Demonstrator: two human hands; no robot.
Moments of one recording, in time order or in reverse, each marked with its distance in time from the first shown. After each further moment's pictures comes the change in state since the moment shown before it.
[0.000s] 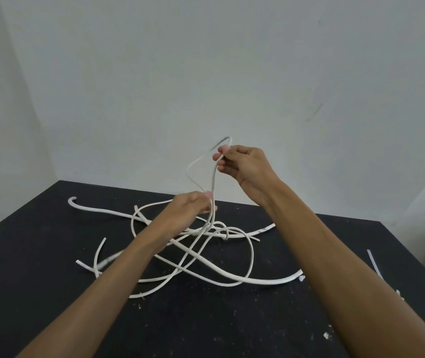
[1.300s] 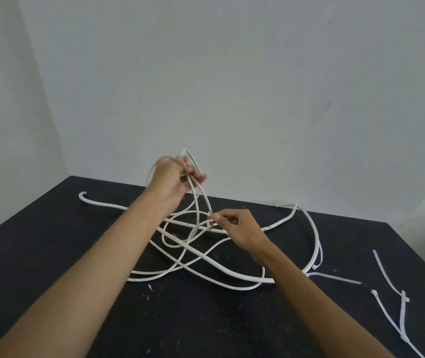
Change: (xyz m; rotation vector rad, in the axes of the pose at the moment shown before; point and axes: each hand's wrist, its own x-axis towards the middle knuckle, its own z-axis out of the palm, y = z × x) left_hand 0.014 0.046 -0.031 -0.827 0.286 0.015; right_hand -0.060 0.118 -0.019 -0.643 -0.102 0.072
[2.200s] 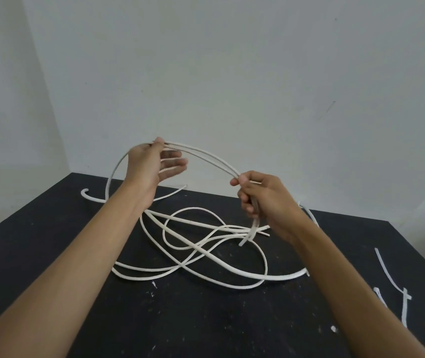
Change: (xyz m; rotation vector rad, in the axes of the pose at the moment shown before) left_hand 0.001 0.031 -0.036 0.154 0.121 0.183; right_hand -0.023 -0.081 -0.051 0.345 -0.009 -0.019
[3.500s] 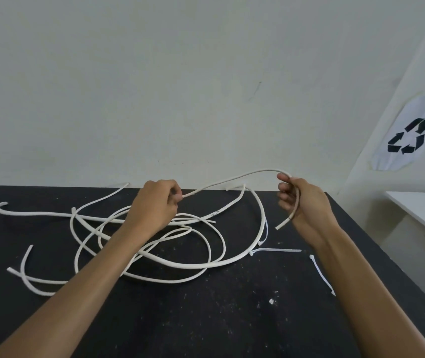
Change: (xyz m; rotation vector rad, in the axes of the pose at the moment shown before) left_hand -0.040 -0.118 0.089 1.223 -0.369 0.407; right_hand -0.065 0.057 -0.185 0.461 0.568 0.071
